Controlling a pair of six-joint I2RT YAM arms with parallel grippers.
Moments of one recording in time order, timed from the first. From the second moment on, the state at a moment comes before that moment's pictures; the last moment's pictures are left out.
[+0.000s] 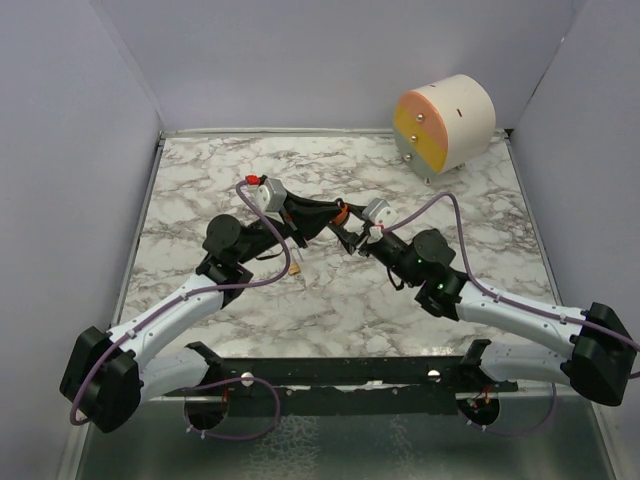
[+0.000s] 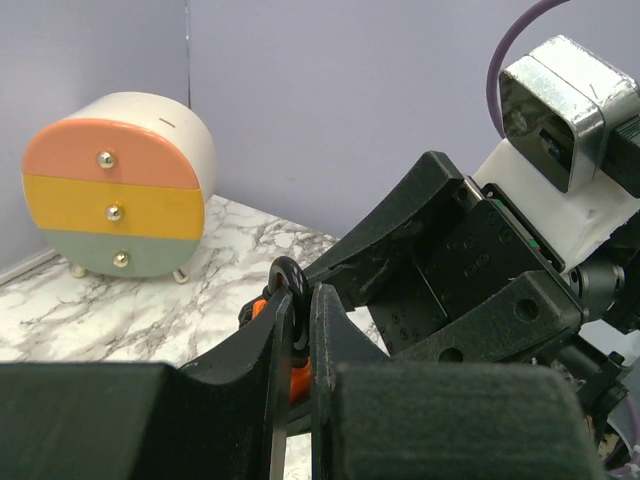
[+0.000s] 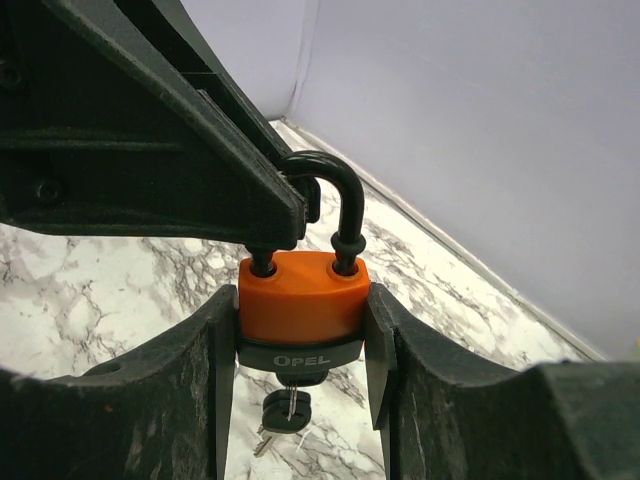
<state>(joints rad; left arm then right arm) -0.62 1.09 0.67 0.74 0.50 -0.34 0.92 1.14 0.68 0.66 0.09 -0.28</state>
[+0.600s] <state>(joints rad) -0.63 1.12 0.66 0.80 0.48 -0.33 0.92 1.13 0.72 0.56 0.11 -0.28</state>
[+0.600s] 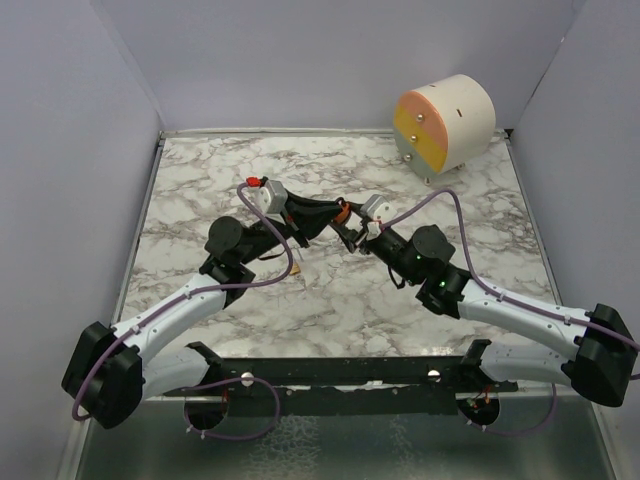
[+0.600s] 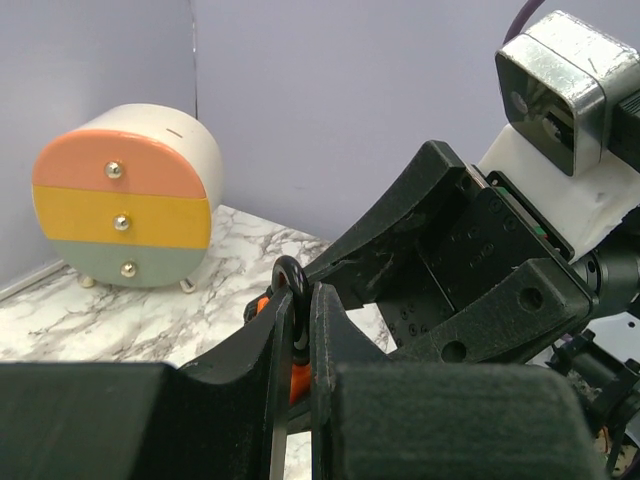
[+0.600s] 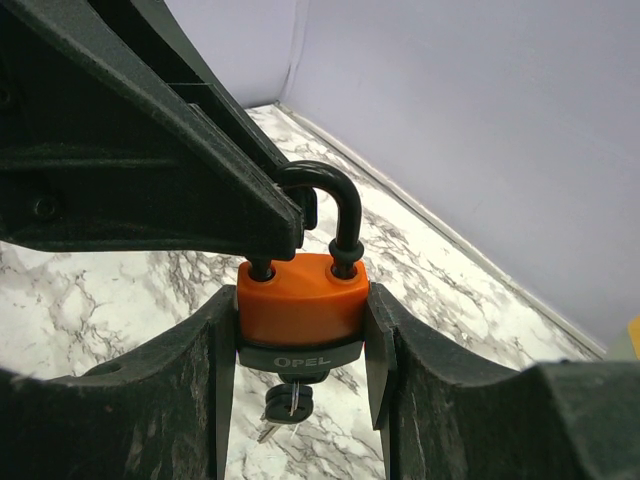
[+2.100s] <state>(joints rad) -0.60 1.25 0.52 1.20 0.48 -0.39 1.02 1.15 0.84 0.41 0.24 -0.48</state>
